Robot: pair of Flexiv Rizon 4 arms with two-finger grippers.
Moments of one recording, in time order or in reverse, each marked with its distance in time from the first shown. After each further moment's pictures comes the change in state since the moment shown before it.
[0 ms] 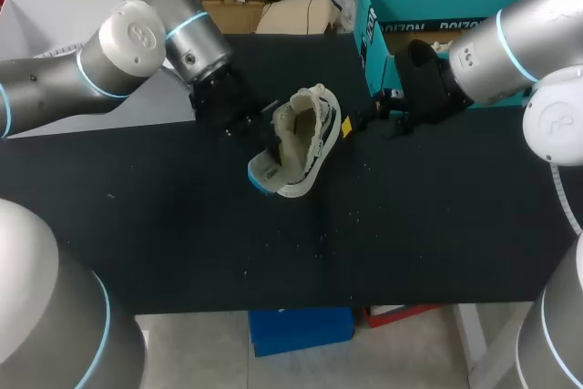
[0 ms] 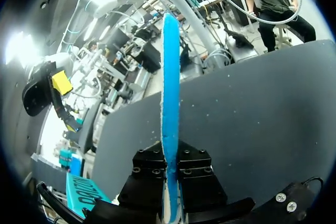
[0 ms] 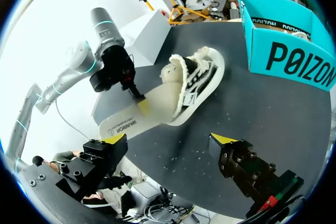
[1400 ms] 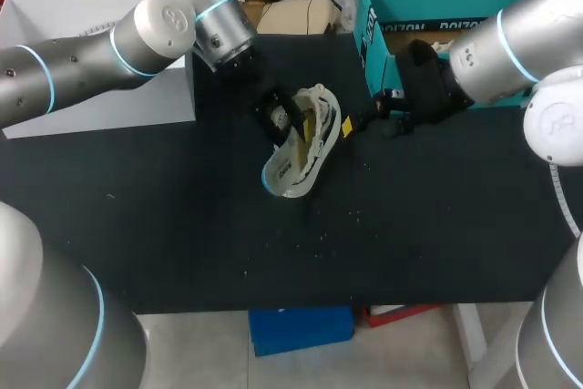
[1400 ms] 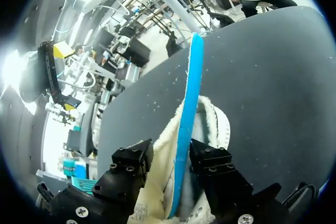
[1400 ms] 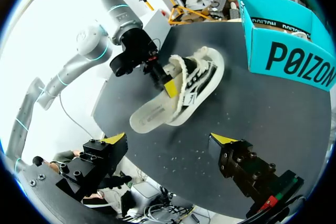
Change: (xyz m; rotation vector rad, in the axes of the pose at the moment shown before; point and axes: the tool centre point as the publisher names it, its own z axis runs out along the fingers) left arm -0.026 0.060 -0.006 -0.040 0.057 0.150; right arm 0.000 0.000 -0.001 0.000 0.000 0.000
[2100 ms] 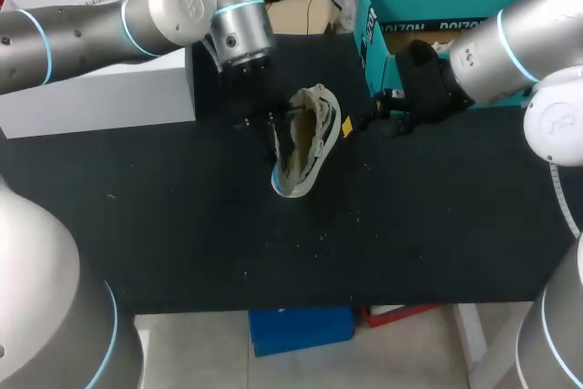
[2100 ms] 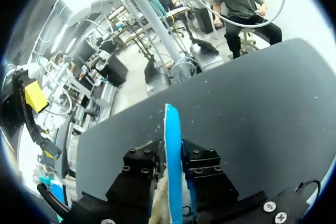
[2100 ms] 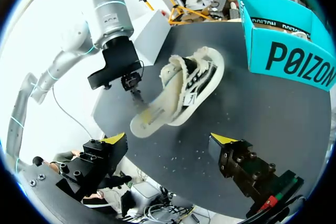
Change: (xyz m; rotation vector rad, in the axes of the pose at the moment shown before) left arm 0.008 -0.079 0.015 0.178 0.233 -0.035; right arm 0.000 0.000 0.000 0.000 0.000 0.000
